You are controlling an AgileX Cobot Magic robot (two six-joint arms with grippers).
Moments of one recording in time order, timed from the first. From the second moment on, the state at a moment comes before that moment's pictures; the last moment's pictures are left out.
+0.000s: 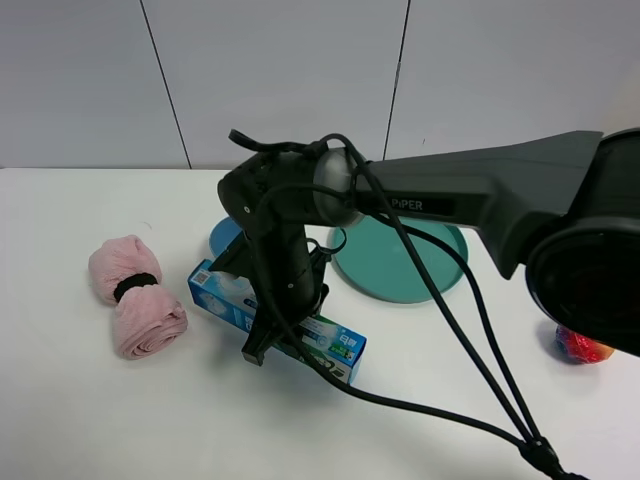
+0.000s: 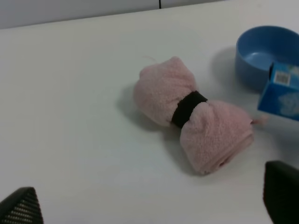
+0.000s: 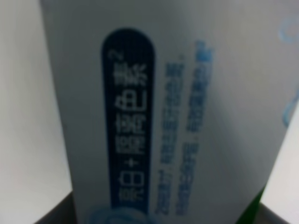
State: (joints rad) left arm 0.02 0.00 -0.51 -0.05 1.06 0.08; right arm 0.92 2.19 -1.66 0.00 1.20 -0.20
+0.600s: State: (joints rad) left arm 0.02 0.00 -0.51 -0.05 1.06 0.08; right arm 0.90 2.03 -1.69 0.00 1.22 0.00
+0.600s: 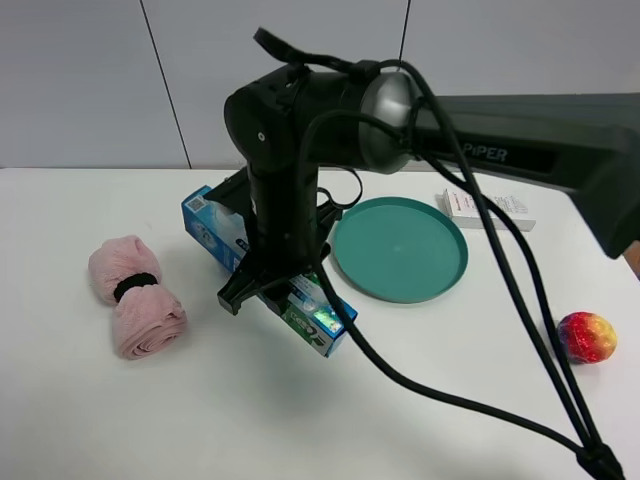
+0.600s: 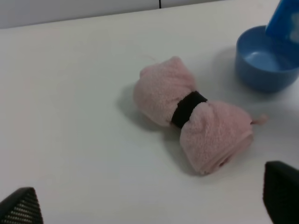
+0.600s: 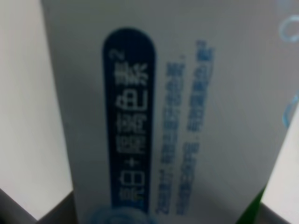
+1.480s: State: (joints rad) left arm 0.02 0.00 -0.51 -0.05 1.06 0.08; right arm 0.77 1.76 -1.54 -0.01 1.22 0.07
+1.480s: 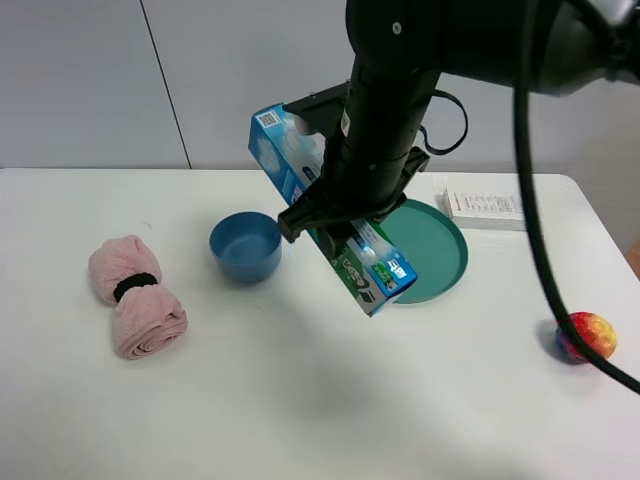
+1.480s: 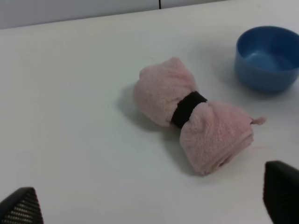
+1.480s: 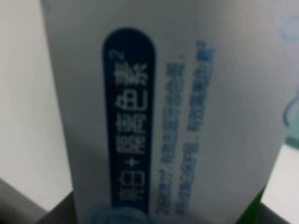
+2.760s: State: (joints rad) left arm 0.02 0.00 -0.51 -0.05 1.06 0.08; right arm 0.64 1.44 -0.89 -0.04 1.19 -0.33
